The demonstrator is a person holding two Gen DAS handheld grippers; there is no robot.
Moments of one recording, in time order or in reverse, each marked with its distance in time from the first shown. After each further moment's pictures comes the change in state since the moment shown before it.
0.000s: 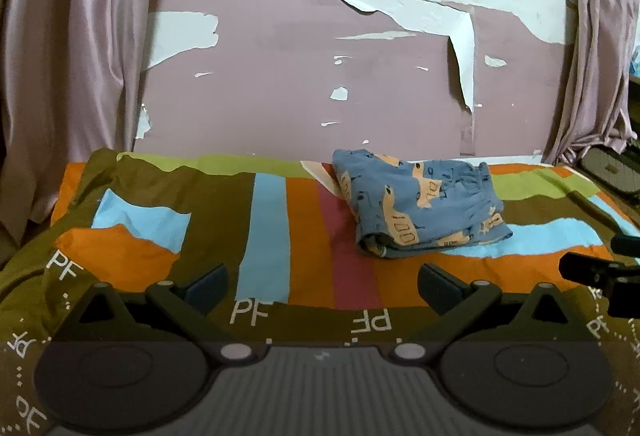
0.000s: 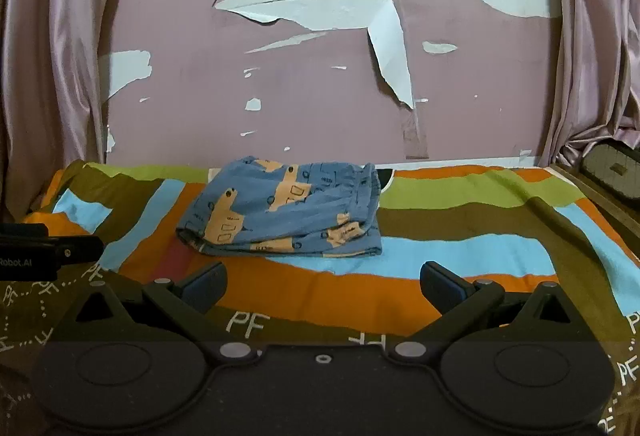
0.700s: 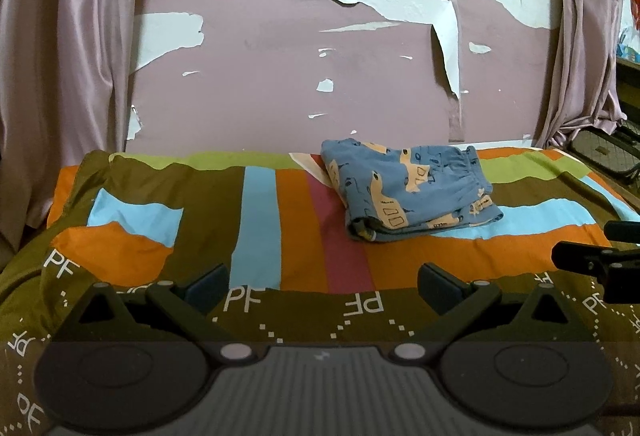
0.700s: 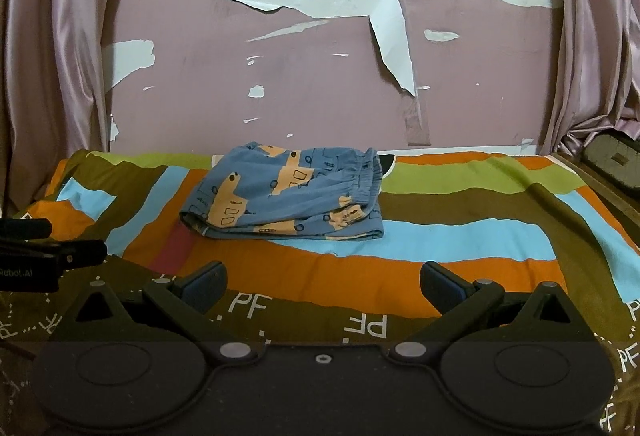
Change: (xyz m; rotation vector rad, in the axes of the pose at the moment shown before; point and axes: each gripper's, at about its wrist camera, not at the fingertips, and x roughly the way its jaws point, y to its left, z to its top) left arm -0.006 -0.005 -0.007 0.040 0.013 -0.019; right arm -0.003 -0.002 -0.004 -0.001 0.028 0.008
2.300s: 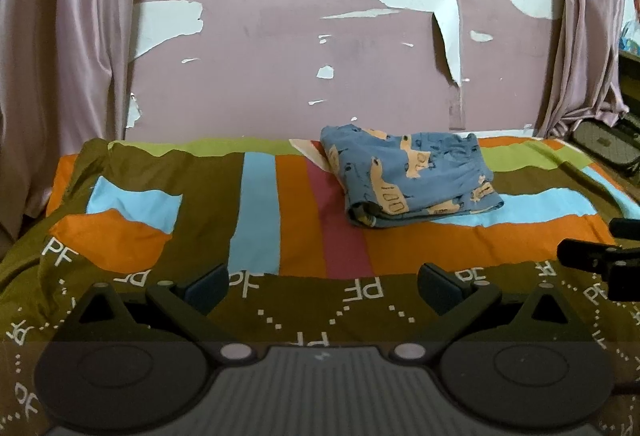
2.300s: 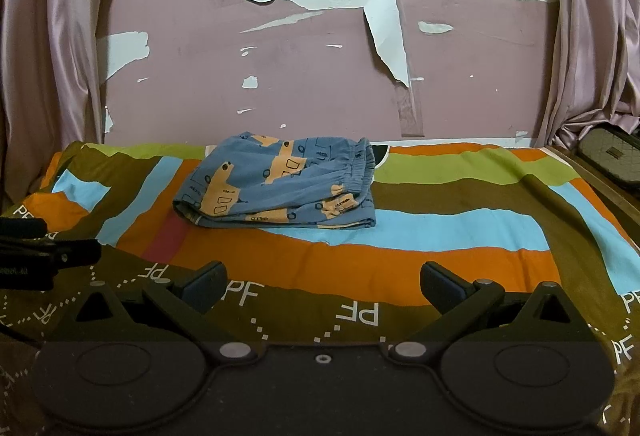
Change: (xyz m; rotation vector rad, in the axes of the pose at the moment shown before) left arm 0.003 -0.002 -0.006 0.004 0.039 0.015; right arm -0.001 -0.002 -0.004 -0.005 0.021 -0.015
